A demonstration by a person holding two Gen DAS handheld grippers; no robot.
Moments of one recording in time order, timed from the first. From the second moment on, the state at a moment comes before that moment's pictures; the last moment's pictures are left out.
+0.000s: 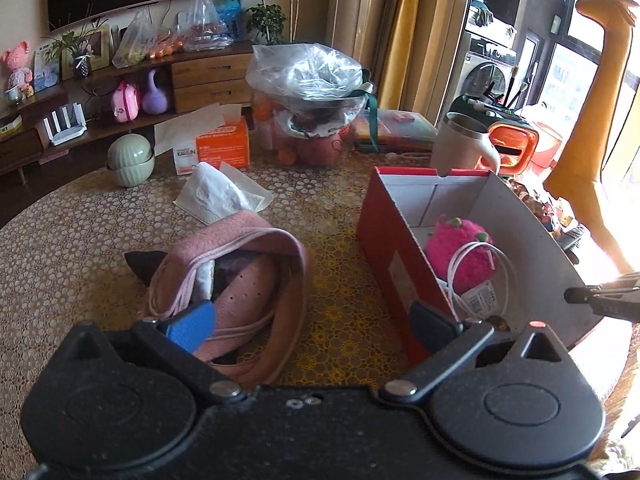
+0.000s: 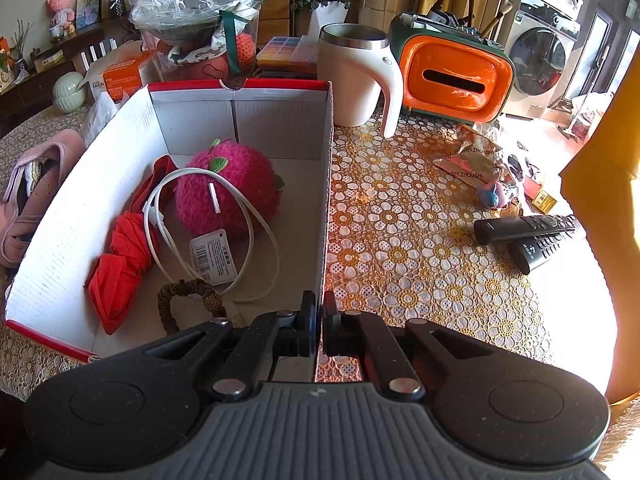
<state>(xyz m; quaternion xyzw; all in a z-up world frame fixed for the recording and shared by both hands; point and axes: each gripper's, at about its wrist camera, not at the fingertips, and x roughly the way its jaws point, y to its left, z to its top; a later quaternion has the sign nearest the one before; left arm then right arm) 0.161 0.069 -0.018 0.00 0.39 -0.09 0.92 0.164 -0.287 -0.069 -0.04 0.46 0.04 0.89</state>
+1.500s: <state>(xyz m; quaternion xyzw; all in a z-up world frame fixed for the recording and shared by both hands) 0.234 0.154 -0.111 0.04 0.43 -0.01 0.90 0.169 -0.278 -0.073 -0.04 0.47 0.03 0.88</state>
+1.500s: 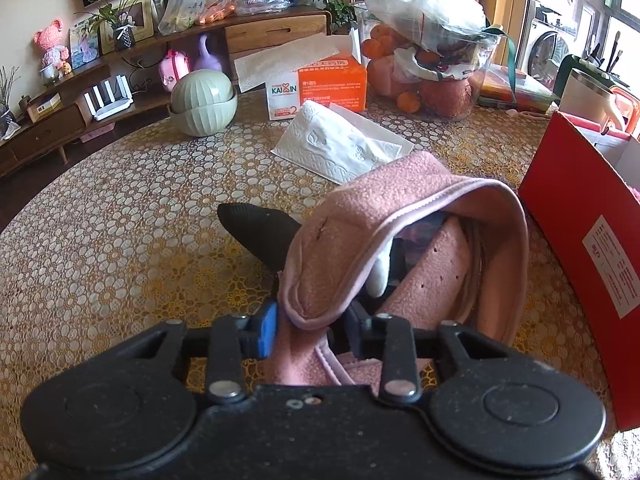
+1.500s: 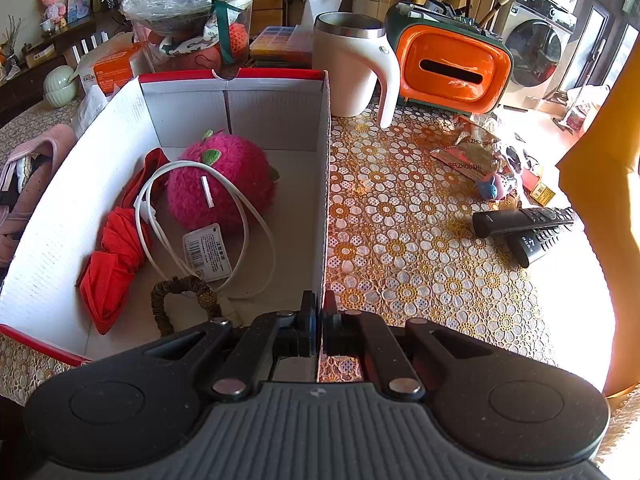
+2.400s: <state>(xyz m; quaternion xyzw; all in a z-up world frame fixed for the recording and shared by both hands) 0.169 0.084 0.015 0.06 0.35 -0.09 0.93 0.169 -0.279 -0.075 -0.04 0.47 0.02 0.88</state>
